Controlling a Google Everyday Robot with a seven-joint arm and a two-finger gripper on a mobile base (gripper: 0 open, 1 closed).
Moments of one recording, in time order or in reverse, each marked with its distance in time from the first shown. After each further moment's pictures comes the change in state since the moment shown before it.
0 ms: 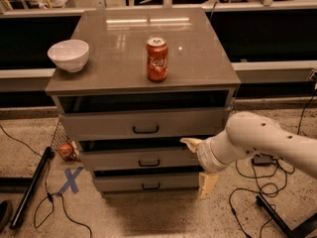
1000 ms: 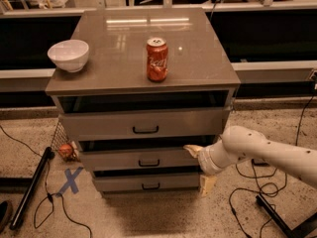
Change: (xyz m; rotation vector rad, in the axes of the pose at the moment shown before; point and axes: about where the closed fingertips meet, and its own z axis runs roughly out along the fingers) arm 0.083 -0.013 0.087 0.003 -0.001 -0.032
